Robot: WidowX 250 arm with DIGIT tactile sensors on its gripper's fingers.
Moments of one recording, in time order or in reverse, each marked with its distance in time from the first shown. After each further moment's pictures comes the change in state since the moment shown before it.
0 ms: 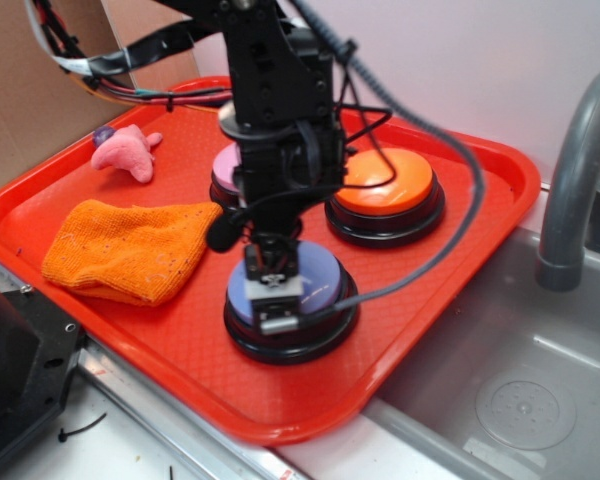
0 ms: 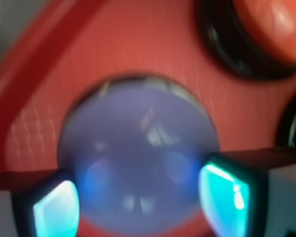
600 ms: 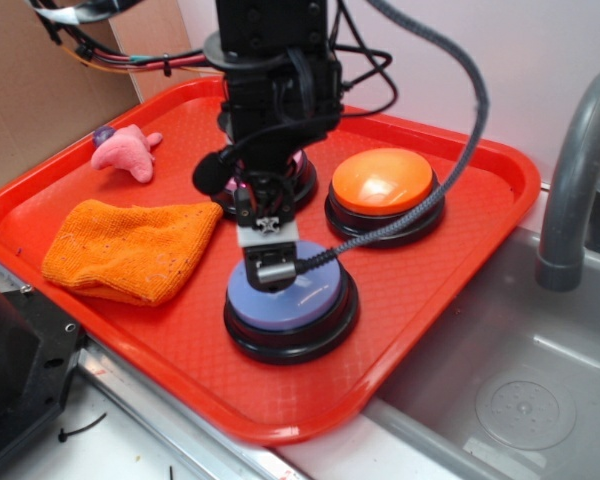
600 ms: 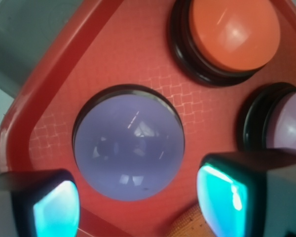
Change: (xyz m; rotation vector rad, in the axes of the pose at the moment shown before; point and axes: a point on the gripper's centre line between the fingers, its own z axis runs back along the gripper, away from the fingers) arm 0.002 0.003 0.032 0.018 -0.010 0.011
